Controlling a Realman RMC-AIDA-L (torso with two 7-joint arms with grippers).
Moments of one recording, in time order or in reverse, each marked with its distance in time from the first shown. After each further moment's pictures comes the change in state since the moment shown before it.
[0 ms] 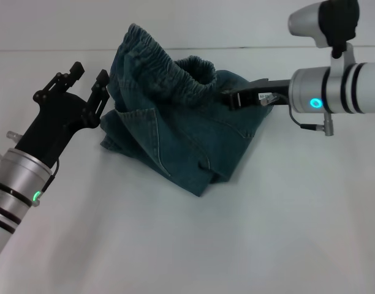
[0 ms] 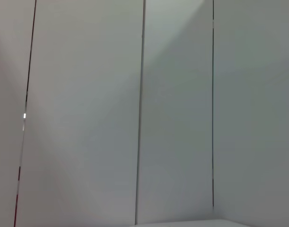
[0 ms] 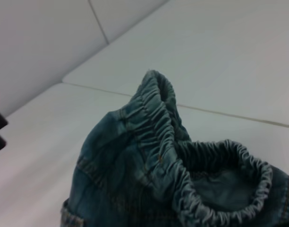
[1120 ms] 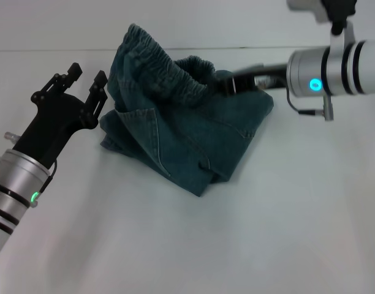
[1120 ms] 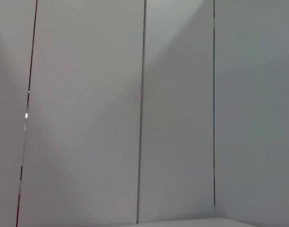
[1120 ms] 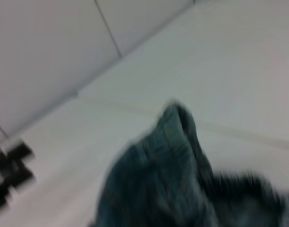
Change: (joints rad) left arm 0.005 0.002 0.002 0.005 0.000 -0.001 0.000; right arm -0.001 -0.004 -0.025 -0.125 -0.077 -0.070 0.163
